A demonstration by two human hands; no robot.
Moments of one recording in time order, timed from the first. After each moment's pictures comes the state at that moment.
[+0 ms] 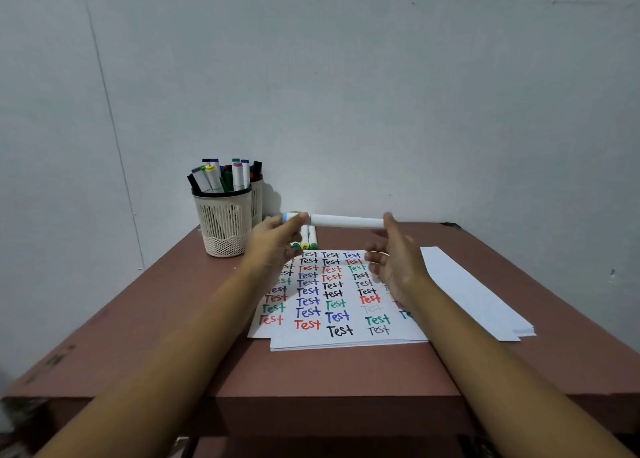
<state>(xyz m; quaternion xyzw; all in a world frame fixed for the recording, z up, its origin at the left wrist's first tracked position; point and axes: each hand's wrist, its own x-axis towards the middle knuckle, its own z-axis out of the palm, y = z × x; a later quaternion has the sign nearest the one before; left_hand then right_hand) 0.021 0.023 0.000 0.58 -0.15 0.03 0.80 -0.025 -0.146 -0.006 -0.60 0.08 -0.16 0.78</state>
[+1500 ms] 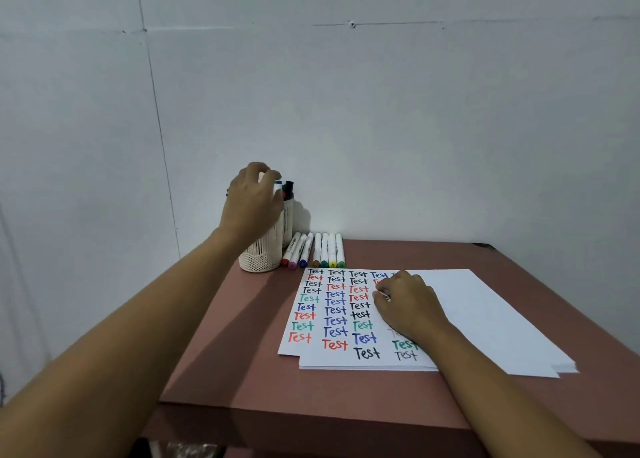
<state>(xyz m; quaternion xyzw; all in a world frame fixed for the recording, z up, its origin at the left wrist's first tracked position) 0.076 0.100 0.064 0.84 -0.21 0.49 0.11 -0.018 -0.144 -0.035 -0.97 0.00 -0.19 0.12</state>
